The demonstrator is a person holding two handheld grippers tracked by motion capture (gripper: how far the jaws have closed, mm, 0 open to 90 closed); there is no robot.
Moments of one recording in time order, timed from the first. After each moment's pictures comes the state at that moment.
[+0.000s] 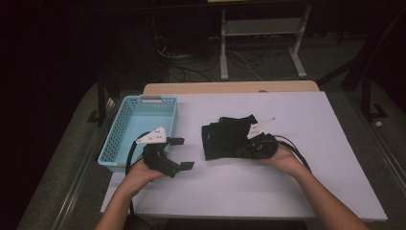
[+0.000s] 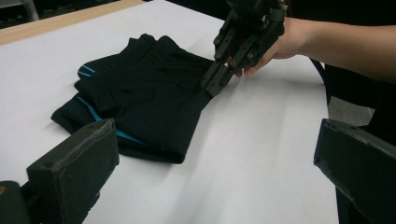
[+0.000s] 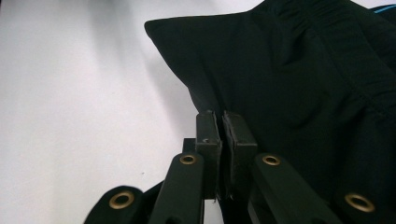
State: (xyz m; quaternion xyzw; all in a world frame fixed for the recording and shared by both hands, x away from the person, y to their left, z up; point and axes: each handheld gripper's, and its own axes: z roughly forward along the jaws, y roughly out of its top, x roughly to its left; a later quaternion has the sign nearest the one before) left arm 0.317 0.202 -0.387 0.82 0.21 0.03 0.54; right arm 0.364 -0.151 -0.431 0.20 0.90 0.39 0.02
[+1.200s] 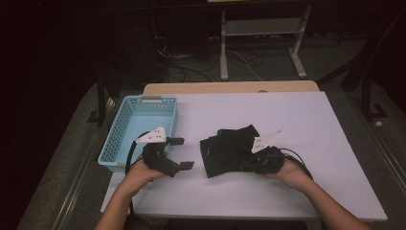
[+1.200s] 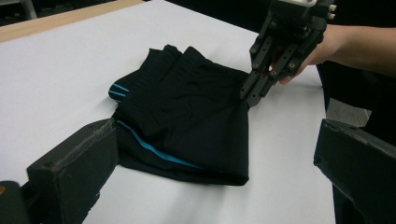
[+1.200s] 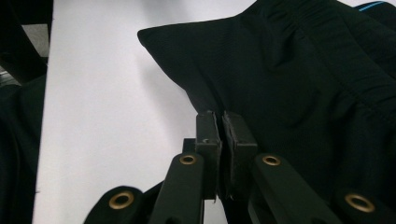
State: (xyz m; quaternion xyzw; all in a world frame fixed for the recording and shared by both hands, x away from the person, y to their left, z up) left arm 0.318 0.202 -0.386 0.82 0.21 0.02 0.54; right arm 0.317 -0.155 -0.425 0.19 0.90 0.39 0.01
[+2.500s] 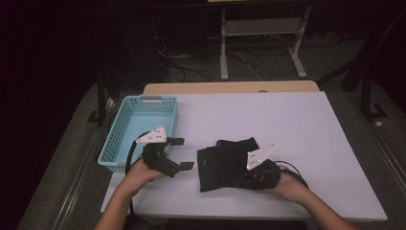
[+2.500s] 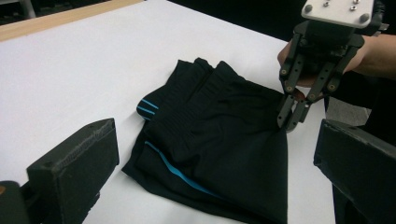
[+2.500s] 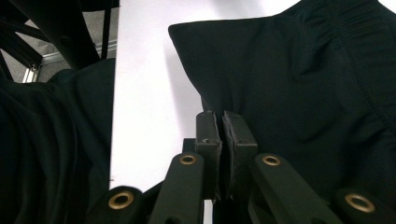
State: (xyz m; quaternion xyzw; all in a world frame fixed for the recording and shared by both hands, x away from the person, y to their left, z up) left arm 0.318 0.202 -0.387 0.82 0.21 0.02 0.54; right arm 0.282 -0.137 -0.427 0.13 0.91 0.39 -0.03
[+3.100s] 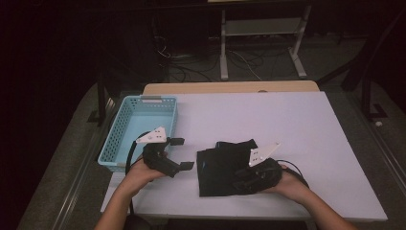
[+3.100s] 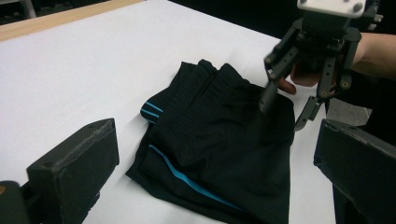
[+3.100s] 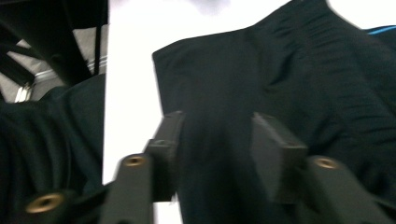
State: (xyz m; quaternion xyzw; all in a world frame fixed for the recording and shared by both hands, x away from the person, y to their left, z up) left arm 0.318 0.202 -0.387 0.82 0.21 0.02 0.54; right arm 0.285 -0.143 -0.426 0.17 0.89 0.41 -0.02
